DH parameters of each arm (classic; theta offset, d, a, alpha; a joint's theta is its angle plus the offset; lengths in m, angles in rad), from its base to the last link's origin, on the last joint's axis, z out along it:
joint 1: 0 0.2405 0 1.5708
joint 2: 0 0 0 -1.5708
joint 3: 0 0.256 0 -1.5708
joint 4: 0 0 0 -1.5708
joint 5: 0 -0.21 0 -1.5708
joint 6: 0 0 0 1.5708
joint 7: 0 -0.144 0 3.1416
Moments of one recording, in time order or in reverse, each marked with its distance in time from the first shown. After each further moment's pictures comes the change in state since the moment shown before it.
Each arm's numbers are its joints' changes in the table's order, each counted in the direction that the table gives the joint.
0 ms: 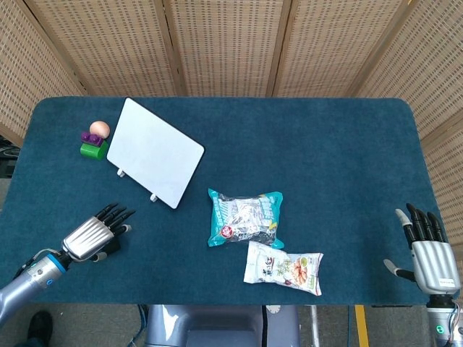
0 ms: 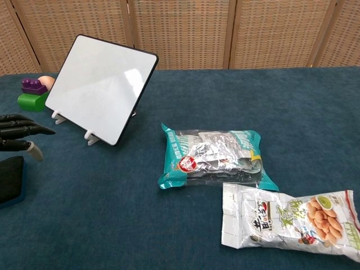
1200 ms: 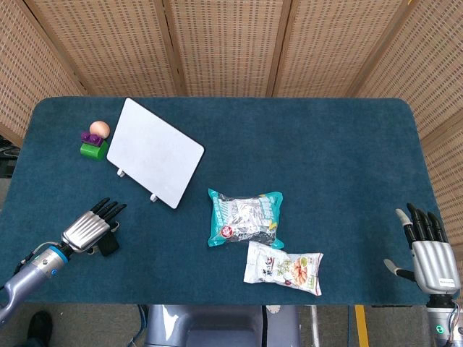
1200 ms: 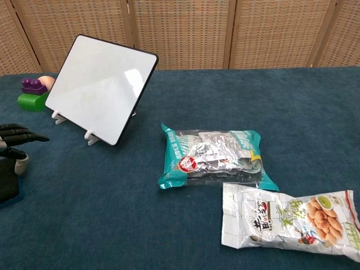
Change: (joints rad) left arm -0.039 0.094 0.045 0.158 0.139 0.058 0.018; right arm 0.000 0.001 0.000 -0.002 -0.003 -0.001 0.008
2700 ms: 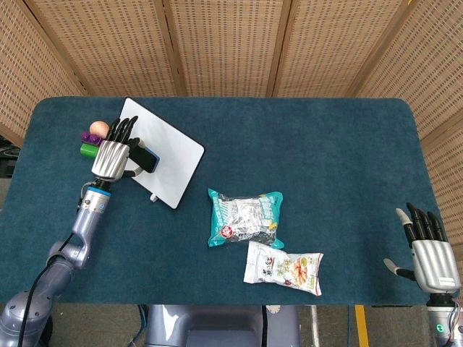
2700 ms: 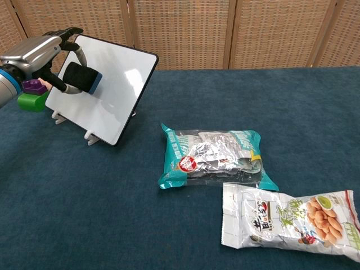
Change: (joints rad) left arm -0.286 0.550 -0.352 0.726 0.298 -0.079 0.356; right arm 0.005 -0.004 0.002 -0.001 -0.007 0.011 -0.011
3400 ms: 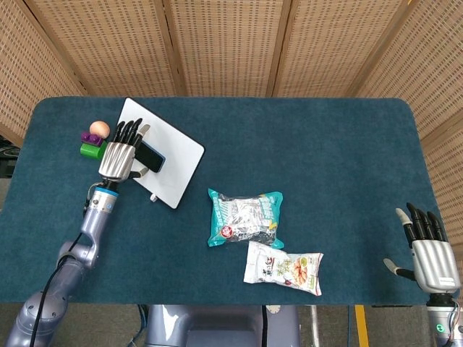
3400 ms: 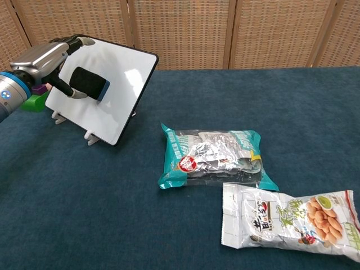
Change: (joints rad) left arm -0.025 0.069 0.014 0.092 0.041 0.022 0.022; right arm 0.000 0.000 0.000 -0.001 -0.001 0.000 0.000
